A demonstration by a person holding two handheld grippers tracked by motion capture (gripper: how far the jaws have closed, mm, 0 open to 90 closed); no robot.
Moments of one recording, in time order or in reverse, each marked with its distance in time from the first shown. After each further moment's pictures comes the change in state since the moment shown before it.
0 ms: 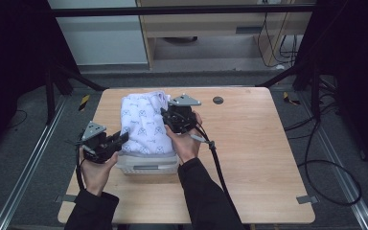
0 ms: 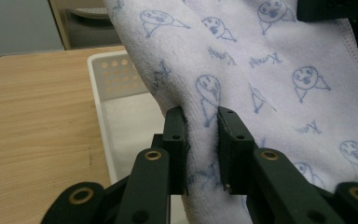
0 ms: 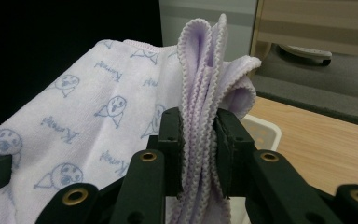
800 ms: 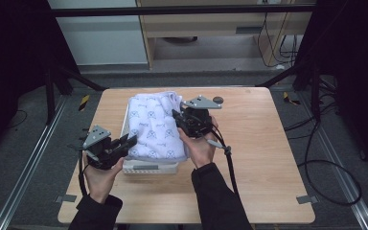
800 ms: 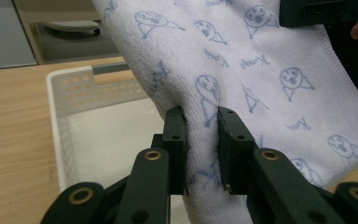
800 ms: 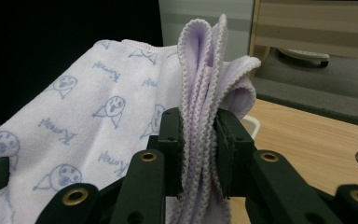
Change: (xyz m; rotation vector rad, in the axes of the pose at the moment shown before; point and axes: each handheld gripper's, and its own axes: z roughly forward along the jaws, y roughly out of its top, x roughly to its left) left arm -0.033 0.006 -0.019 -0.046 -0.083 0.024; right arm -0.015 0.003 -0.049 -0.022 0.012 0.022
